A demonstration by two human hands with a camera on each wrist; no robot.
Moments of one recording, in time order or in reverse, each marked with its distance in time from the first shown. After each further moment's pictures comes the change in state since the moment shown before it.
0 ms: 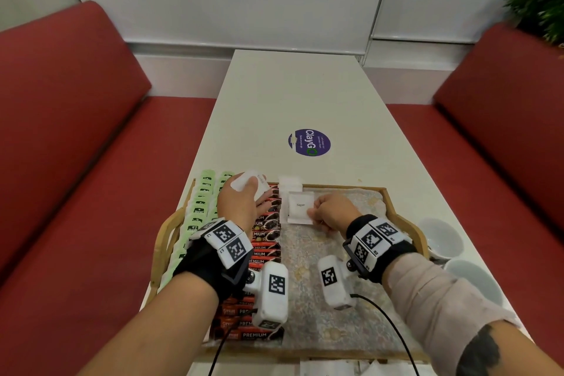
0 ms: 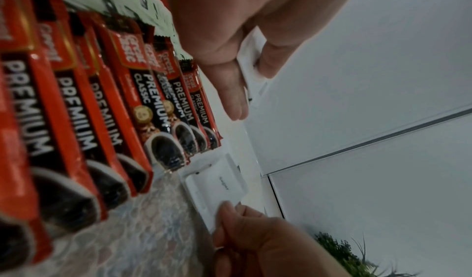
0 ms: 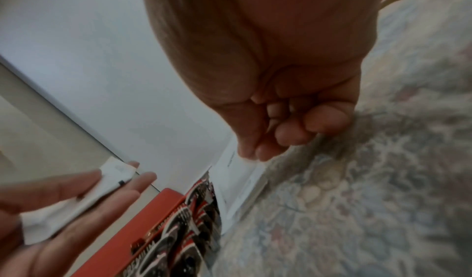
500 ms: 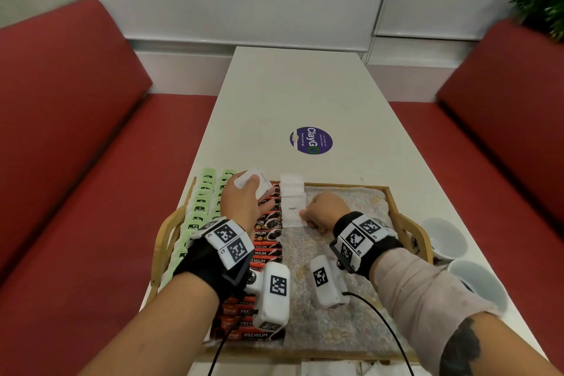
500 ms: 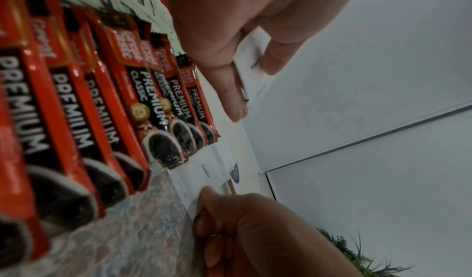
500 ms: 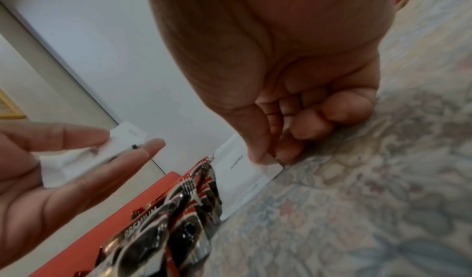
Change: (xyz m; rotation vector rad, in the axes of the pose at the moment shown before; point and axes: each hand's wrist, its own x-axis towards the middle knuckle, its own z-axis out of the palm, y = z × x) left_hand 0.004 -0.002 0.002 -0.037 0.011 -0.049; right_hand 0.009 -0.013 0.015 -0.366 0.006 0.012
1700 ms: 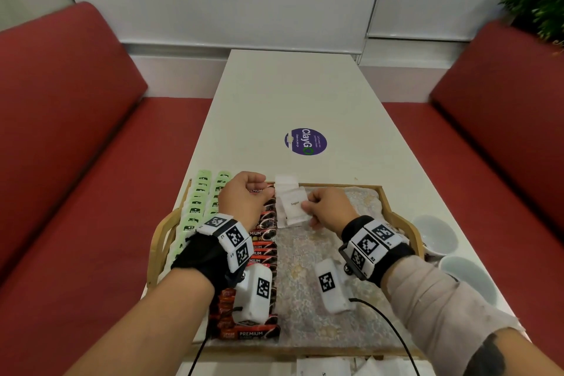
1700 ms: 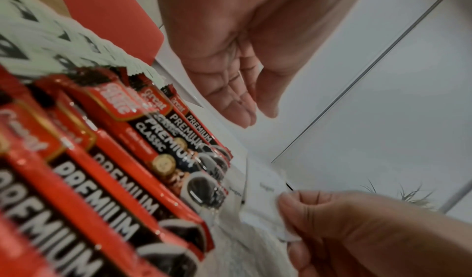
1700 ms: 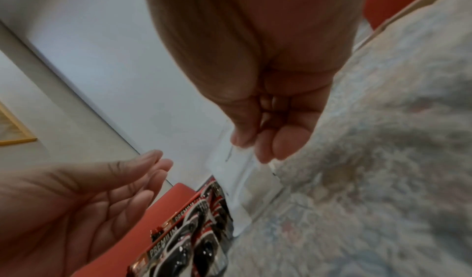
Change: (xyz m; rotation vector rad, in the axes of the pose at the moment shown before) left_hand 0.004 -0.001 -0.004 0.596 -0.084 0.252; right_hand -0.016 0.017 -0.008 0.423 0.101 -0.169
